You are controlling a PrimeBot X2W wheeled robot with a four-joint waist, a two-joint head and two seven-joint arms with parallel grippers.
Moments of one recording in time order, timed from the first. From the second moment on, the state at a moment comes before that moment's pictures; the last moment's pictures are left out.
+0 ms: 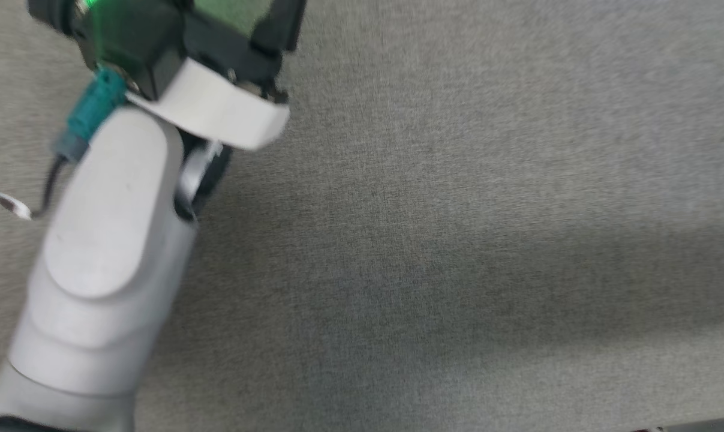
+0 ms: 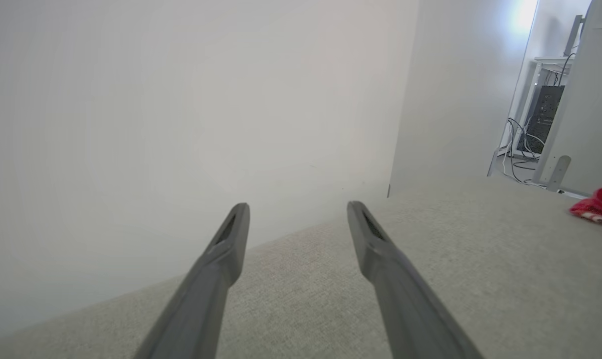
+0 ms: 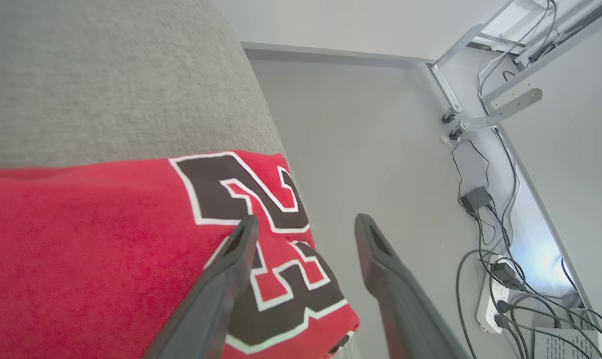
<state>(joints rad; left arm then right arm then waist) -0.92 0.26 -0.40 0.19 -0.25 -0.13 -0.26 -0.94 -0.94 0.23 1.01 0.73 0.13 0.02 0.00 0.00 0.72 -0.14</state>
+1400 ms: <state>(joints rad) -0.01 0.13 -0.02 0.24 -0.30 -0.13 -0.26 -0.29 -0.47 0.29 0.48 0.63 0.13 -0.26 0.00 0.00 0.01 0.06</state>
